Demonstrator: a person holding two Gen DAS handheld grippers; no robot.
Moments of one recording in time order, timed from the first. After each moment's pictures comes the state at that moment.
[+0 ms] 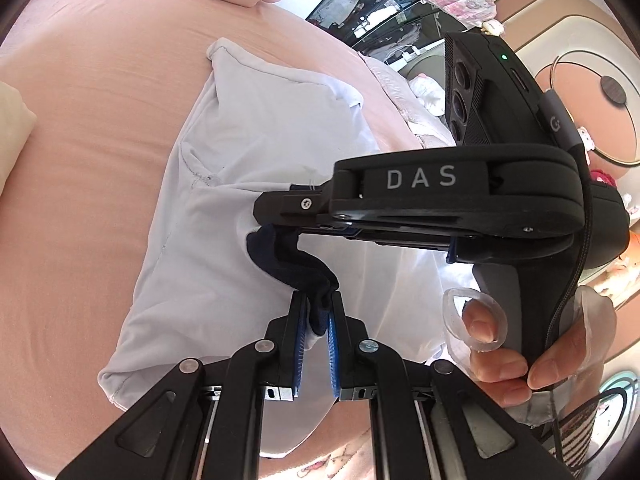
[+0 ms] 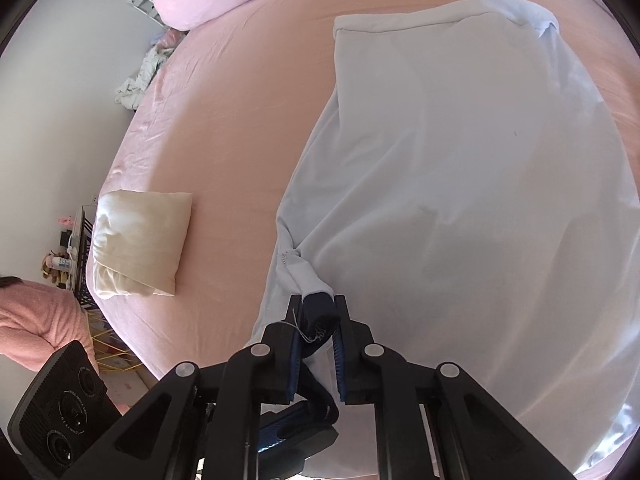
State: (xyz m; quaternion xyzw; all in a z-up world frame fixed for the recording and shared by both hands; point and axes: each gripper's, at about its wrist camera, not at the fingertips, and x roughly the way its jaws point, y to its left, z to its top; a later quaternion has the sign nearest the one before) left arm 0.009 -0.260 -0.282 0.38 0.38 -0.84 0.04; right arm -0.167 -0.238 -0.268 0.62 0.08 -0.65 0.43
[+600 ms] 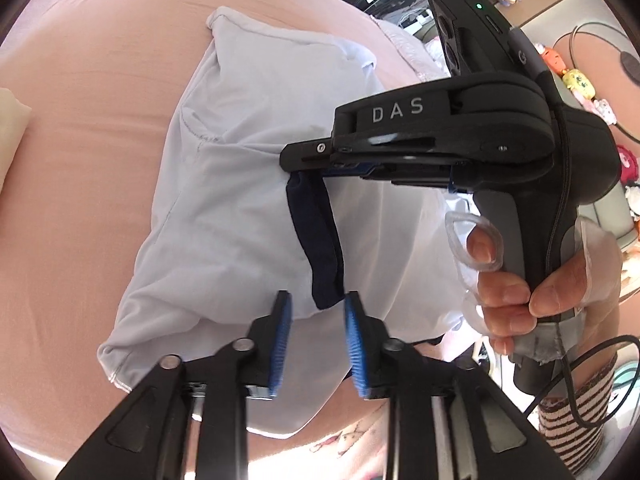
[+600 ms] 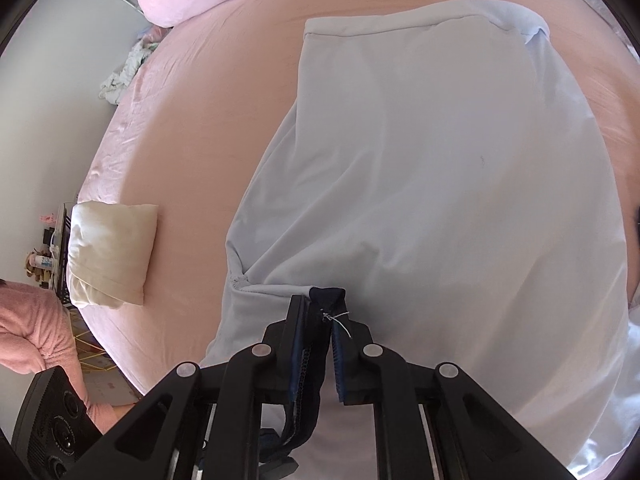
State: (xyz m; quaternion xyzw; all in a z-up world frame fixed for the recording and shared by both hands) left arm 0.005 -0.239 -0.284 0.46 0.34 -0.82 0.06; right arm -0.198 -0.243 -0.280 0.63 0.12 -0.66 0.40
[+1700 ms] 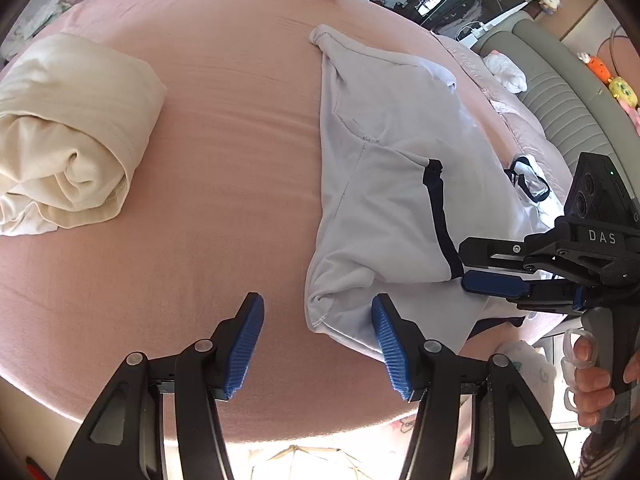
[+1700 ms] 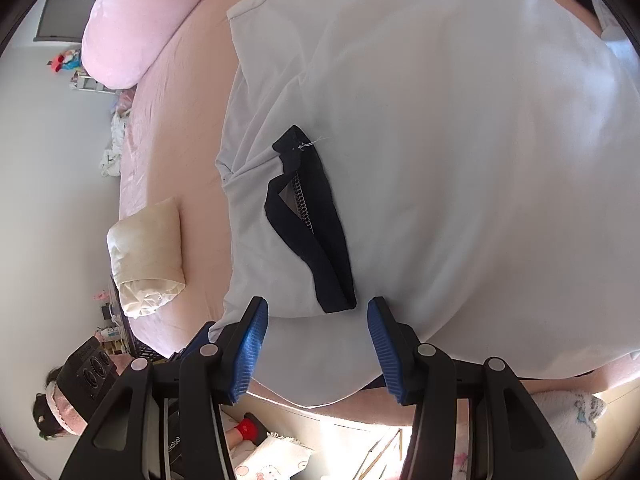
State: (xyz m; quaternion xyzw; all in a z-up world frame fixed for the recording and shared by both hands) left arm 0.078 -0.286 -0.292 0.46 0.33 -0.81 0.17; right arm -0.141 -0.153 -0.302 0.71 -0.09 -0.61 0.34
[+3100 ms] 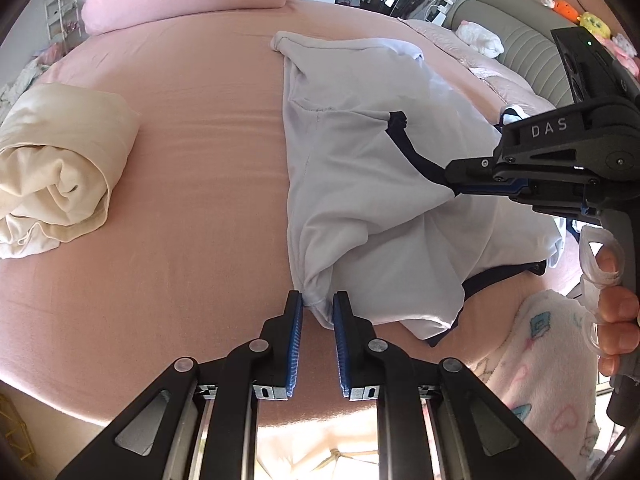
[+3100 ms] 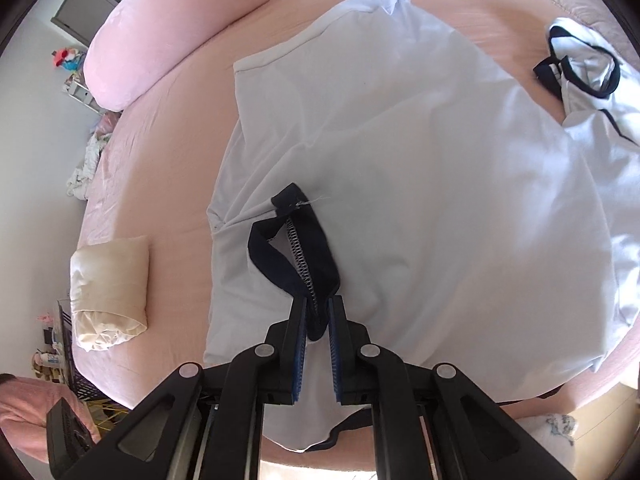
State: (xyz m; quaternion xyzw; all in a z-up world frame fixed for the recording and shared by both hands) left arm 0.076 -0.249 -0.299 0.47 0.21 -0.84 0.17; right arm -0.131 -0.158 -0.271 0.60 0.00 -0.75 0.29
